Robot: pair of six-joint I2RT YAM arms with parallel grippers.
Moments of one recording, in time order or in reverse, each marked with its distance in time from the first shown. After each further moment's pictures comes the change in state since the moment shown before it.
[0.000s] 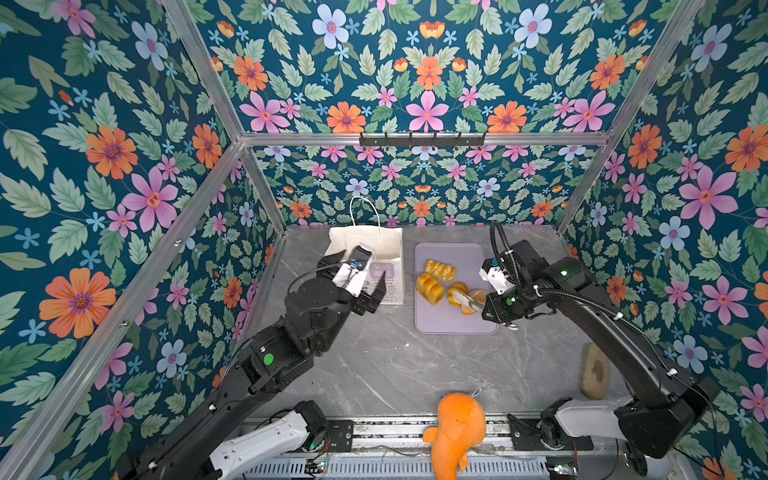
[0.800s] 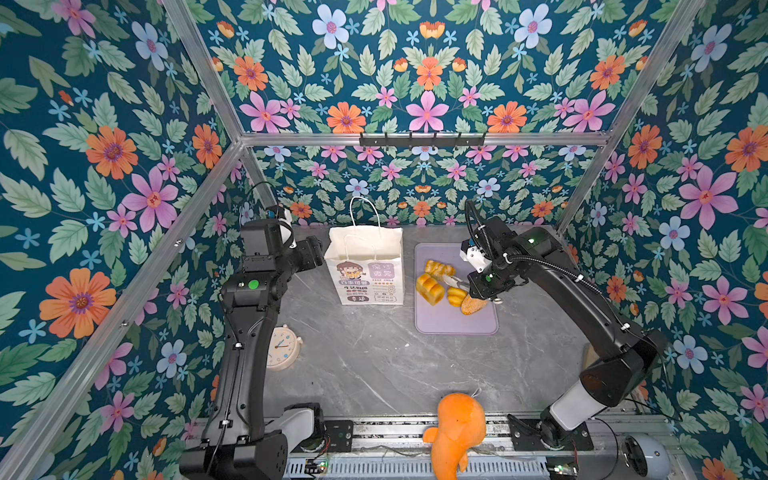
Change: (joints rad) left arm 0.779 0.290 0.210 -0.281 0.644 -0.394; right arm 0.021 0.280 0.323 -0.073 0.077 -0.136
